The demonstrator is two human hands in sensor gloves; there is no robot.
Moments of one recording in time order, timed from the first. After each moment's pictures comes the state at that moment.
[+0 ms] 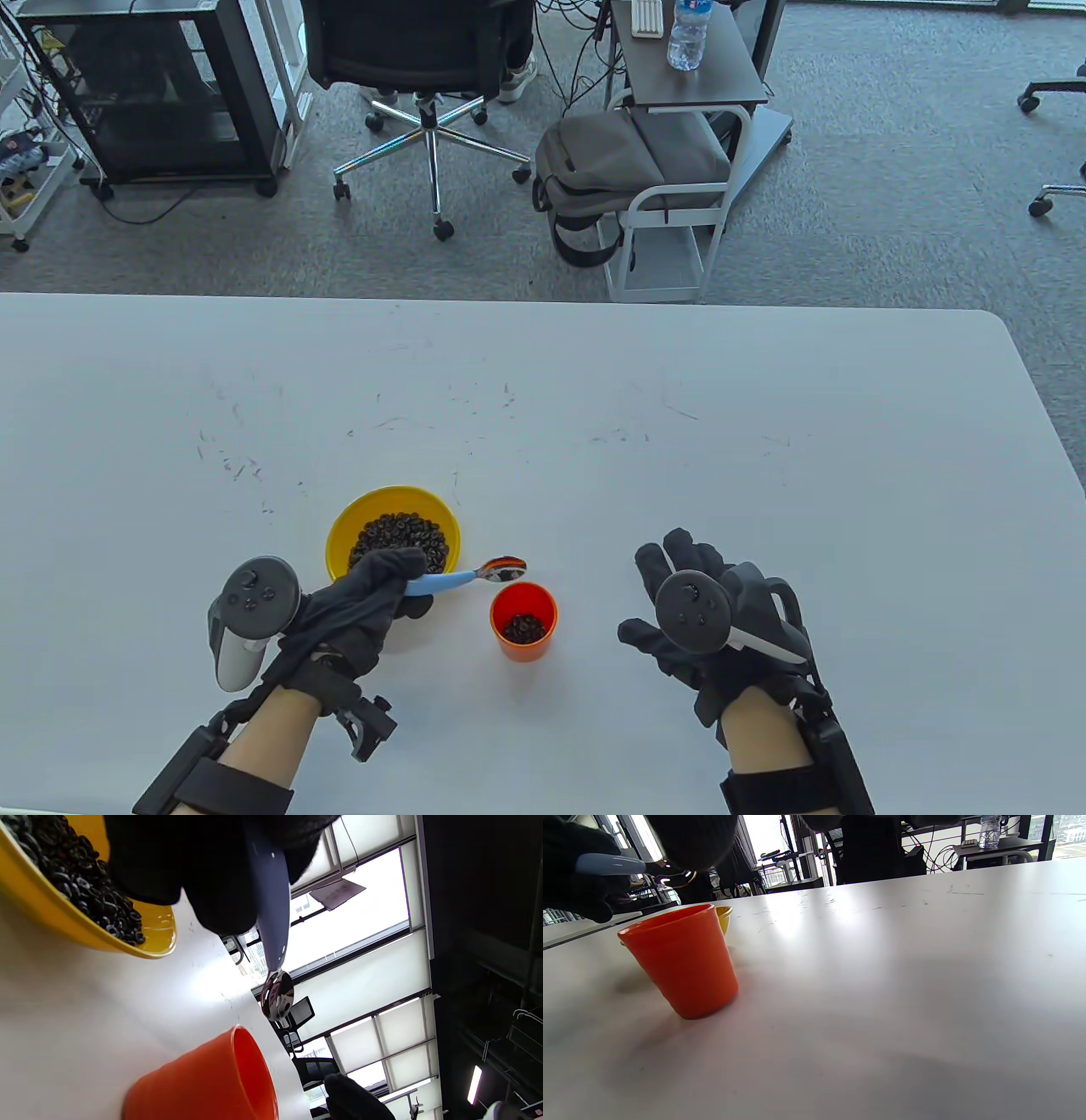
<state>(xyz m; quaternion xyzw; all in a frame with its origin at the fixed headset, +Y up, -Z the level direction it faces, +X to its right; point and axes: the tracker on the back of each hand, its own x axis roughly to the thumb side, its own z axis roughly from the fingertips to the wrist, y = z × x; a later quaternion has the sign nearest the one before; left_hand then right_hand) -0.253 -0.704 -0.255 -0.03 -0.14 0.53 0.84 0.130 -0.687 -0.254 0.22 0.11 0.97 0.10</state>
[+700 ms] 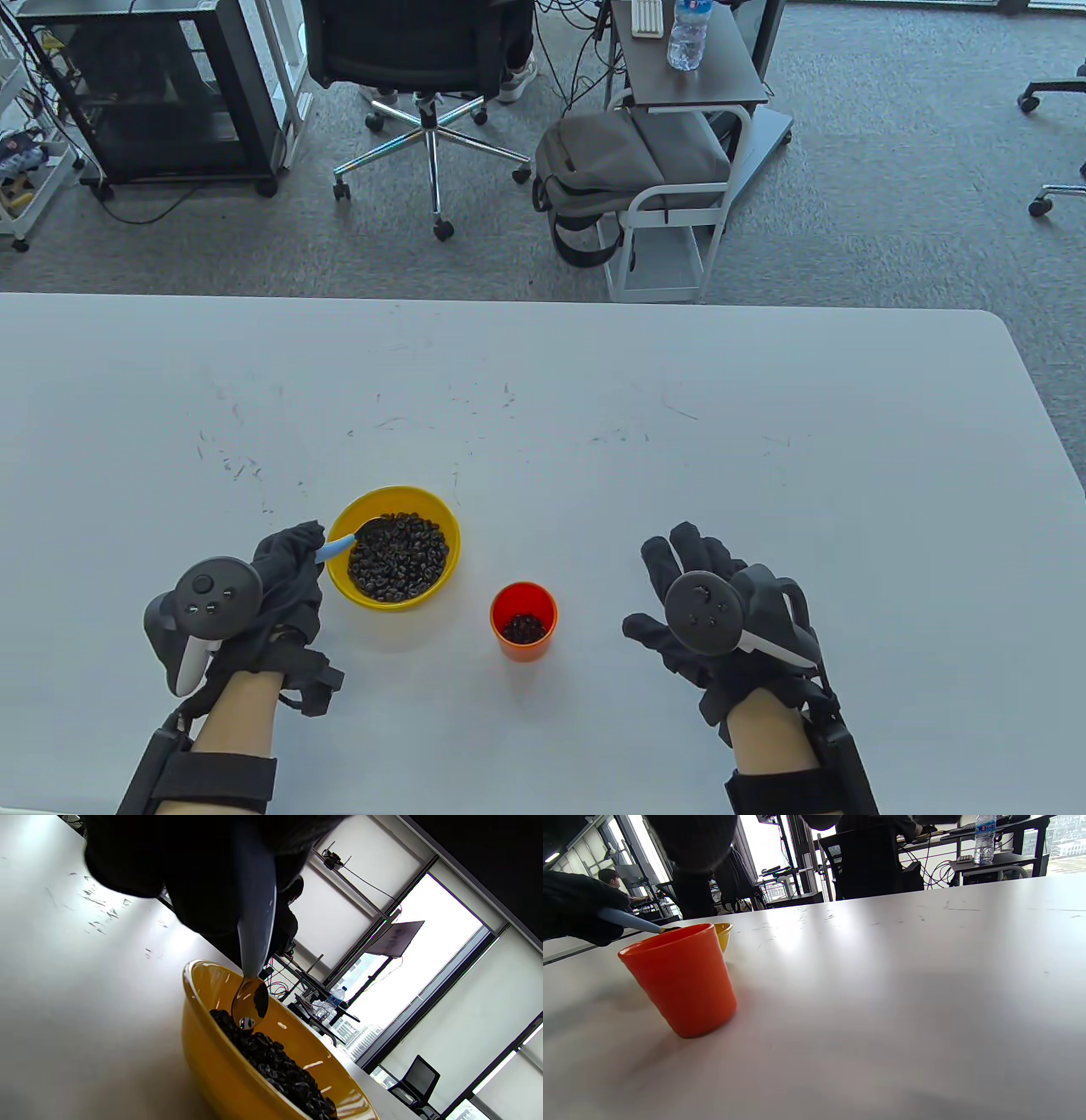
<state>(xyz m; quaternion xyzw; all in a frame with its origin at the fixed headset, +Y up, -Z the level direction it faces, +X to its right) -0.310 -0.714 -0.266 0.07 0.01 0.35 0.94 0.136 -0.682 -0.253 0.21 0.09 0.97 0.11</state>
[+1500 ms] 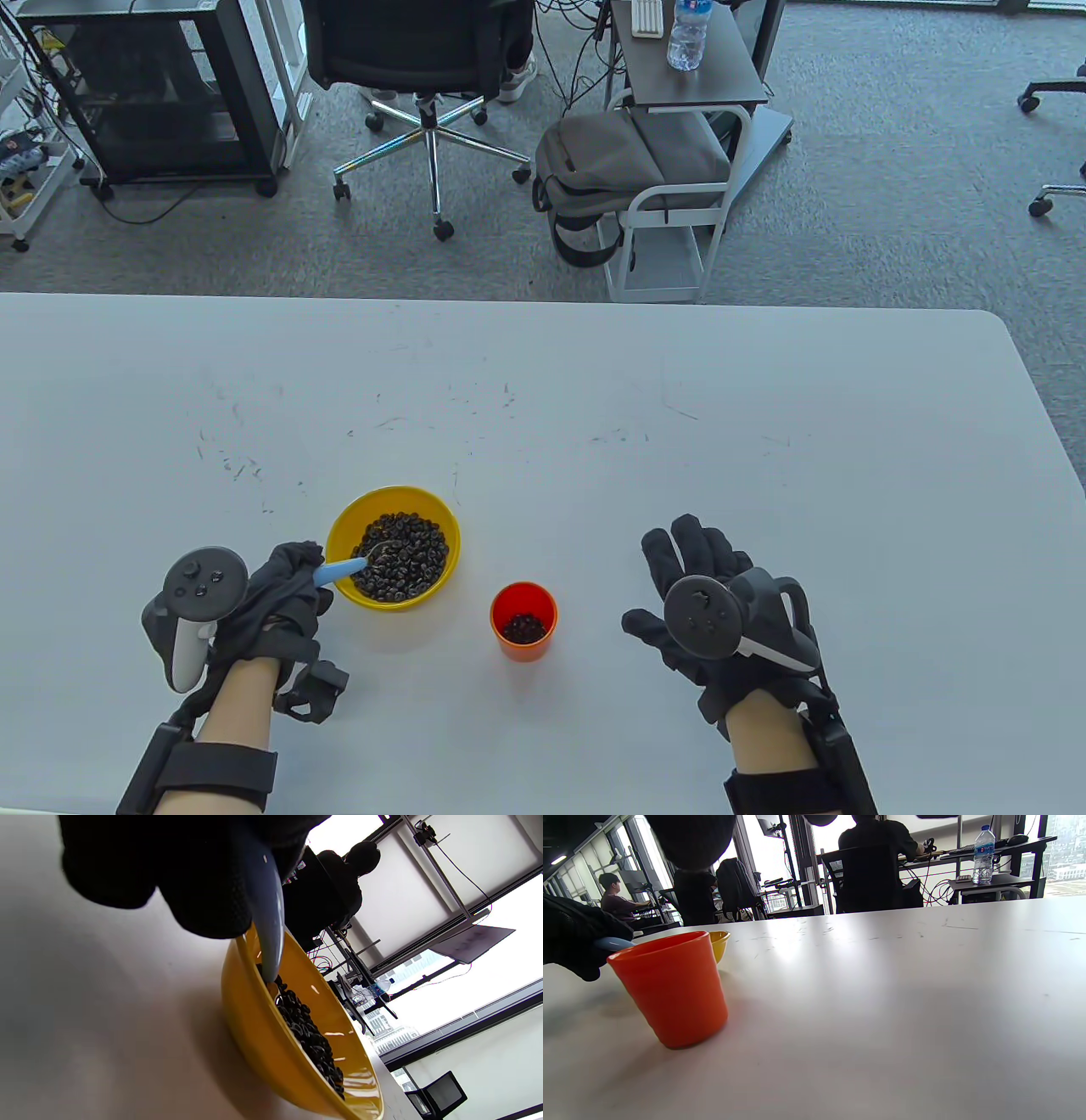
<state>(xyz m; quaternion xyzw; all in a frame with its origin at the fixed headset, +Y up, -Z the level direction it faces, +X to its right) -0.323 -0.741 -0.273 -0.04 0.09 0.45 0.89 0.136 -0.680 -0.252 0.22 0.06 0.97 0.09</state>
